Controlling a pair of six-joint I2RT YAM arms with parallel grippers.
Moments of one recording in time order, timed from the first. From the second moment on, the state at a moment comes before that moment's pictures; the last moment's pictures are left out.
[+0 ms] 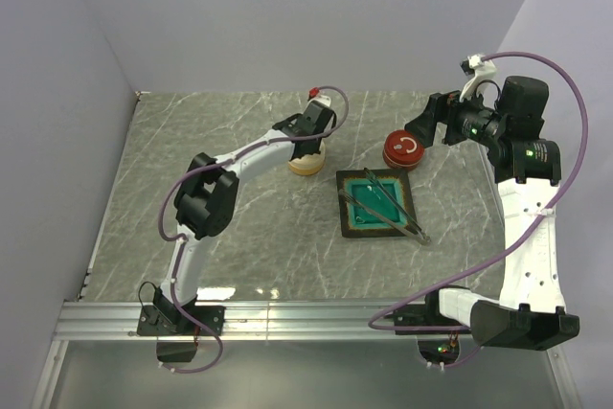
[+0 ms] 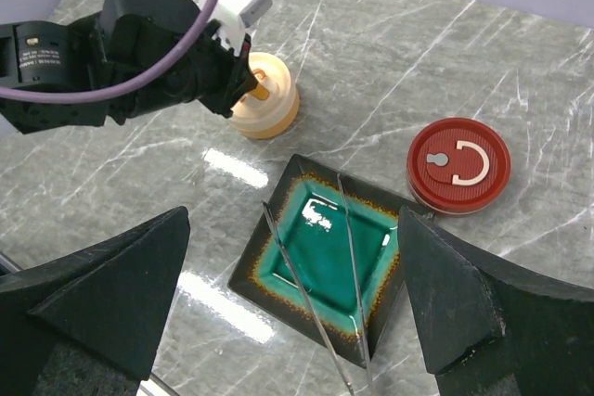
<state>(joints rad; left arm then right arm) -0.69 2.19 1.82 -0.44 -0.41 -0.27 -0.10 1.18 1.54 -0.82 -0.62 -0.06</state>
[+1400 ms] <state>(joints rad) -0.61 2.13 1.74 -0.39 -0.15 -0.31 -0.10 1.18 1.53 -0.82 -0.62 -0.06</state>
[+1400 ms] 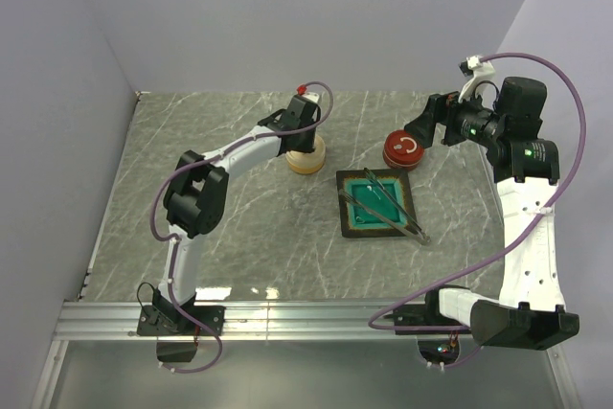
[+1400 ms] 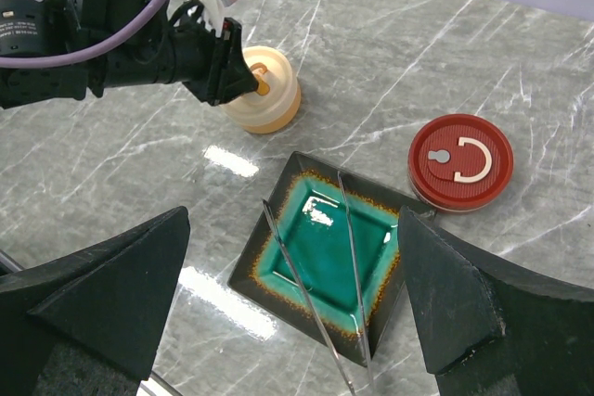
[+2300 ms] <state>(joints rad) -0.55 2.10 1.72 -0.43 -0.21 -0.31 -0.10 1.18 1.53 -0.82 -0.63 -0.06</state>
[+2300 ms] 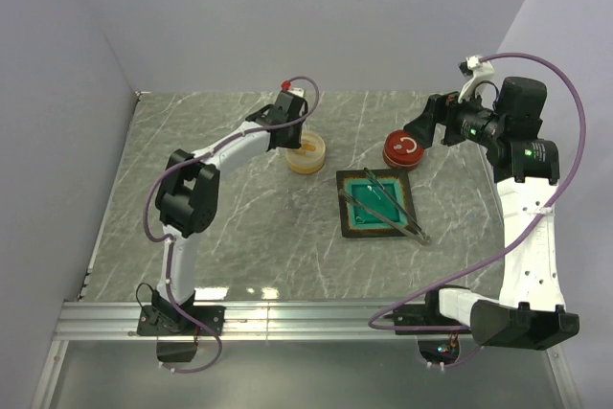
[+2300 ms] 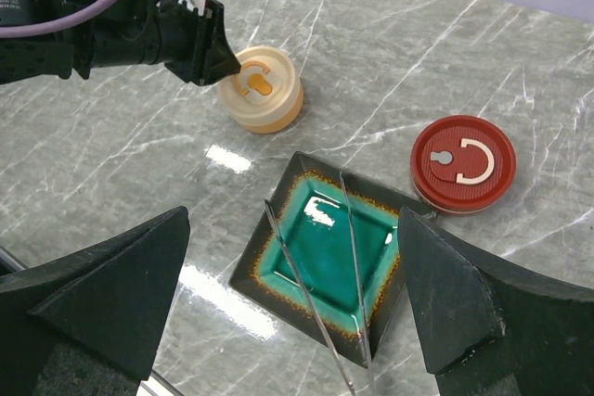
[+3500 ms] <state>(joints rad) 0.12 1.29 1.29 -0.46 0.75 -0.33 0.65 2.18 2.08 -0.69 -0.08 -0.18</state>
